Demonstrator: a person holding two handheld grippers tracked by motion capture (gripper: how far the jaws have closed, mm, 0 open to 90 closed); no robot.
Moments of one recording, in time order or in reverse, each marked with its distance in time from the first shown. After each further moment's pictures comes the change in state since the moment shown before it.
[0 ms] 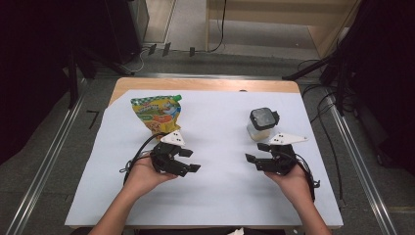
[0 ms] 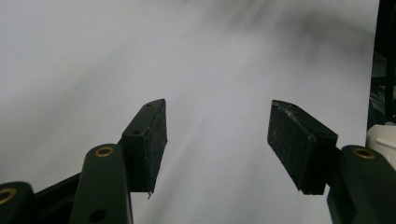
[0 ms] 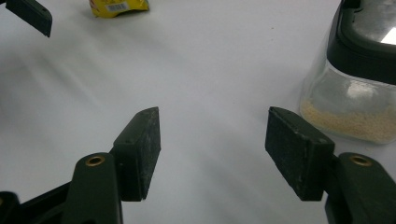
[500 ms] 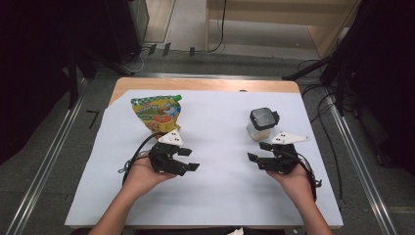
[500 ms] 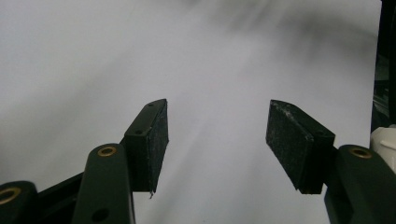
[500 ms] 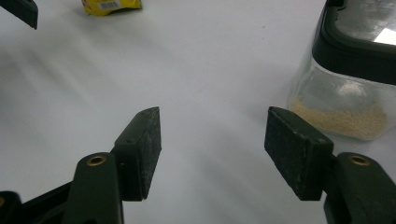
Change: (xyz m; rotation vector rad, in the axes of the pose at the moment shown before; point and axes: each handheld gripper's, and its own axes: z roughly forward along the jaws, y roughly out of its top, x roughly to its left) left arm 0.001 -0.001 -0.003 -0.018 0.016 0.006; right arm -0.006 -0.001 -0.001 0.001 -0.014 -0.007
